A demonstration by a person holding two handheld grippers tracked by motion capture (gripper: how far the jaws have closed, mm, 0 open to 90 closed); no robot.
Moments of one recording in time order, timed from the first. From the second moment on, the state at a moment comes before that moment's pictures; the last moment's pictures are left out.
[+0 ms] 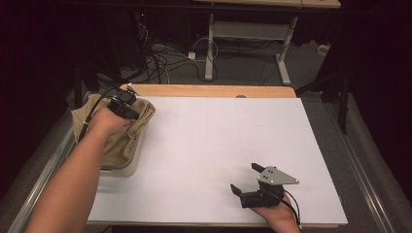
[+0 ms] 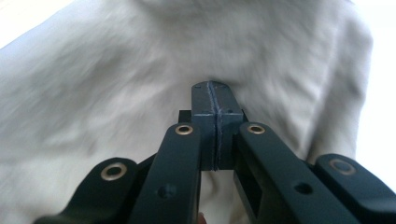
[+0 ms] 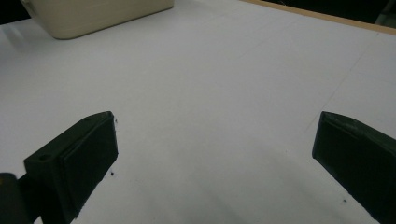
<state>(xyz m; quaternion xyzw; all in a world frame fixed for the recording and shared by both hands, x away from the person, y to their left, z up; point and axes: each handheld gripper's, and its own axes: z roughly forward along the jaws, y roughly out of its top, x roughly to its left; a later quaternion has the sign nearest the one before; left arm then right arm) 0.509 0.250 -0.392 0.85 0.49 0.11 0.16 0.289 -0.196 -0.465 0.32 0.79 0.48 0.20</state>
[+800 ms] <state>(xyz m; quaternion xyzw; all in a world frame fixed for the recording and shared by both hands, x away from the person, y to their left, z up) 0.540 0.259 -0.447 0.82 0.54 0.09 0.17 0.291 -0.197 -0.469 0.33 0.79 0.48 0.20</state>
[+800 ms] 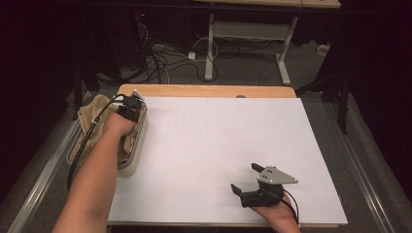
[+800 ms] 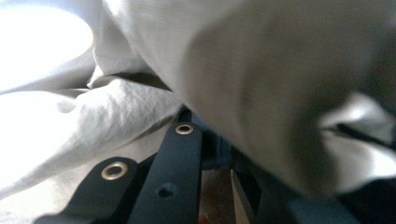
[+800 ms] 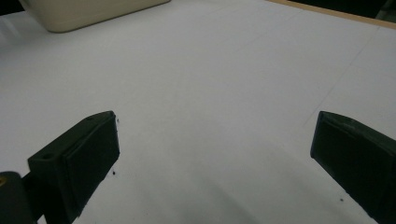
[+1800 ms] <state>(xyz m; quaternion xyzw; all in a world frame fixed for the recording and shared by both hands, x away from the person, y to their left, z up) 0.514 0.349 -0.406 0.79 0.58 0.18 0.10 0.287 -0.185 -0.466 0.31 0.80 0.48 0.20</state>
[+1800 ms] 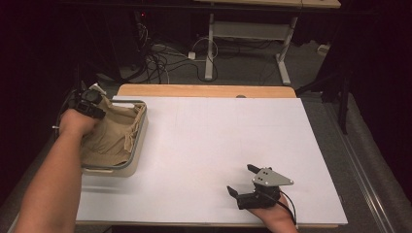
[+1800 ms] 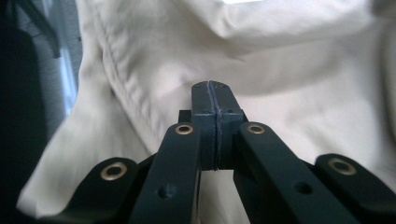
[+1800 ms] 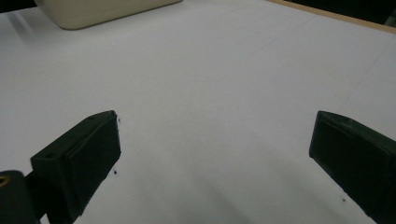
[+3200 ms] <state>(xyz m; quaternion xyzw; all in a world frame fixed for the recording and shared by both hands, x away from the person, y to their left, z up) 0.442 0.346 -0.413 0.77 0.61 0.06 0.15 0.299 -0.207 -0.468 0.32 0.77 0.49 0.24</state>
